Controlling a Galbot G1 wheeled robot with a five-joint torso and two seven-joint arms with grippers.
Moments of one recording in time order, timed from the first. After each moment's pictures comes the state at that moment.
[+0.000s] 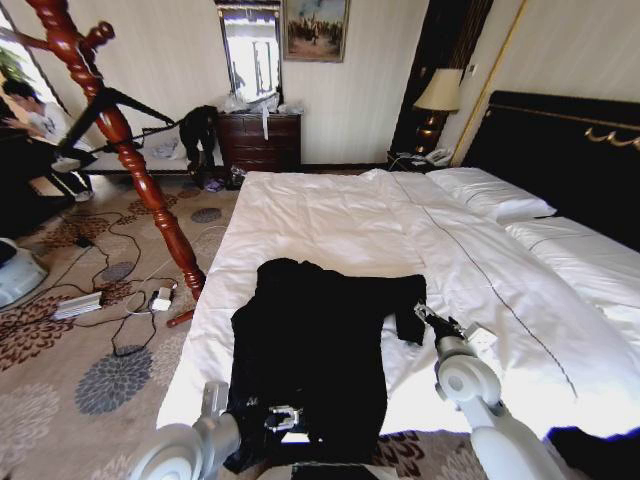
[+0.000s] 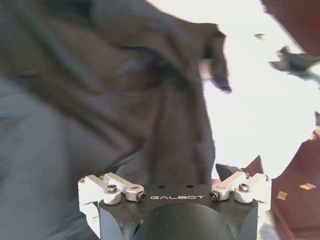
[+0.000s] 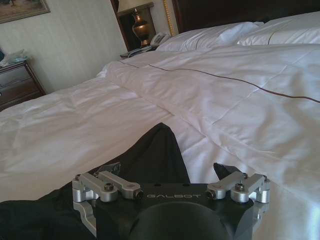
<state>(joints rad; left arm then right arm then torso) 1.63 -0.82 -0.29 -2.44 -1.16 0.74 -0.22 -1.39 1.10 0.58 2.10 0.94 -0.27 0.72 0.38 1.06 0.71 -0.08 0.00</state>
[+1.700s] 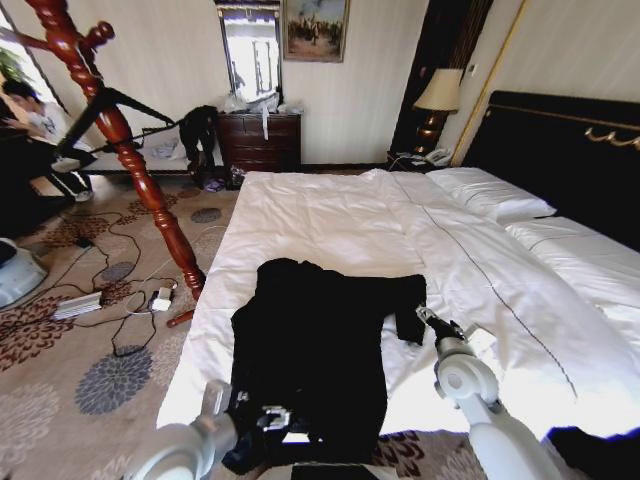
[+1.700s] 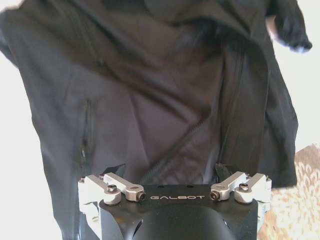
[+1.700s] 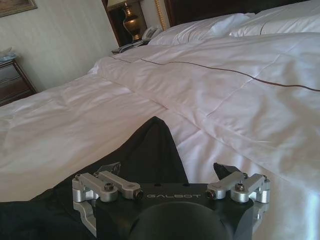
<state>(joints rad) 1.71 -0.75 -0.24 -2.46 -1.00 0.73 -0.51 -1.37 1.12 0.57 2.08 0.96 -0.27 0.74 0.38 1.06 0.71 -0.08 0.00</state>
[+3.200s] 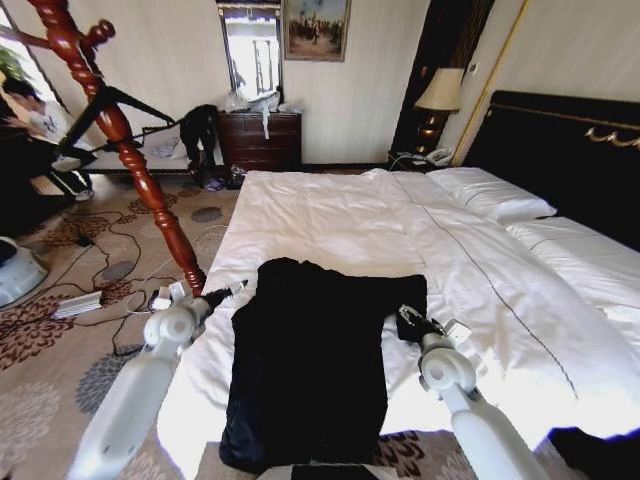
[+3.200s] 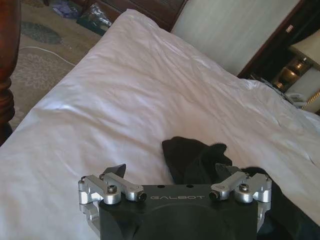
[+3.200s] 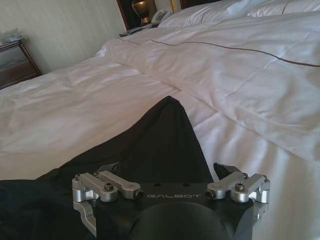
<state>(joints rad) 0.85 -1.09 -0.44 -1.65 -1.15 0.63 -0.28 -1.27 1.10 0.47 1.97 0.97 -0.27 0.73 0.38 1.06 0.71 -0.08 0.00</state>
